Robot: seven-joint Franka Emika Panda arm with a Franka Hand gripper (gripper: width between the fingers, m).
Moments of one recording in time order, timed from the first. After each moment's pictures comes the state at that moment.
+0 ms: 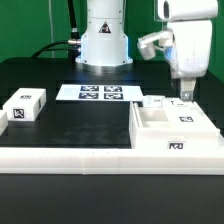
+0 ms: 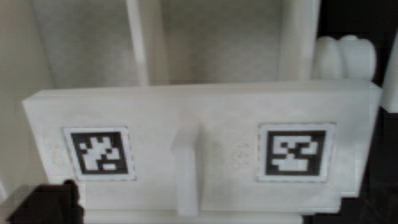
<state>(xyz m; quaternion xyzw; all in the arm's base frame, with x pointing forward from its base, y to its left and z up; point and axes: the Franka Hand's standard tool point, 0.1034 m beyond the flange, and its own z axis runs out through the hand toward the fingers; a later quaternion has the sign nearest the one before) 0.536 0.109 0.087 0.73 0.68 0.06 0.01</state>
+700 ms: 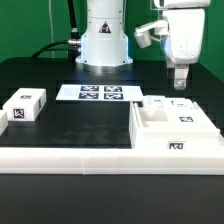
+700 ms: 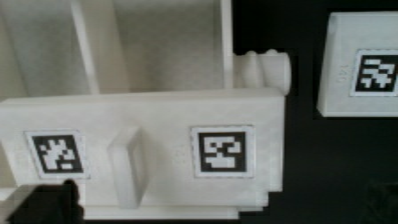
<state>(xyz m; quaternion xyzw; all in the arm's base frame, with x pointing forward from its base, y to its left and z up) 0.517 0.104 0.092 0.73 0.68 0.05 0.01</state>
